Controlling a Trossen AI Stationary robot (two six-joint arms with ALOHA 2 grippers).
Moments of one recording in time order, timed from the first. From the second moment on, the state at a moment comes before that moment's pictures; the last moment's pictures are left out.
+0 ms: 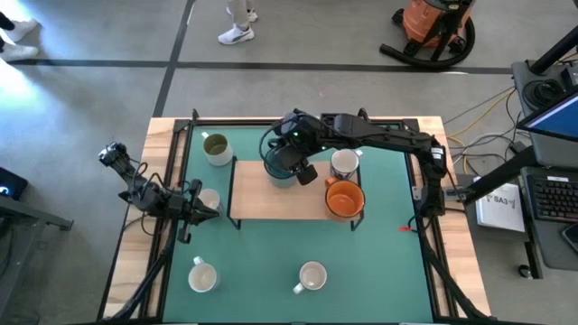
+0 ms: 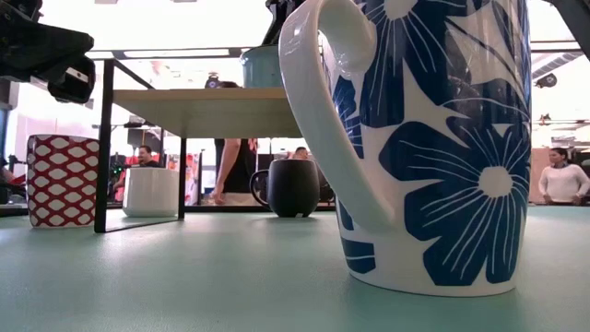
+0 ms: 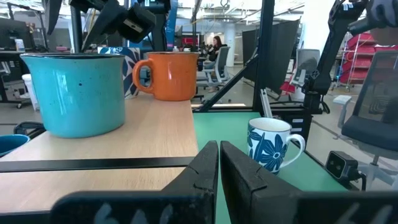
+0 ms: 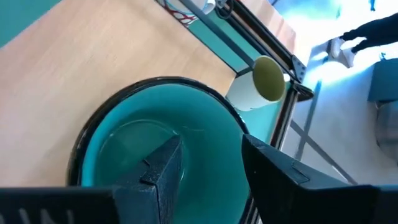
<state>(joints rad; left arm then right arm) -0.75 0.02 0.03 0.06 -0.64 0.00 -0.16 1.93 2.06 -0.91 -0.06 -0.82</state>
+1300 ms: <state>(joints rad) -0.75 0.02 0.03 0.06 -0.64 0.00 -0.04 1.97 2.06 -1.12 0.06 -0.27</state>
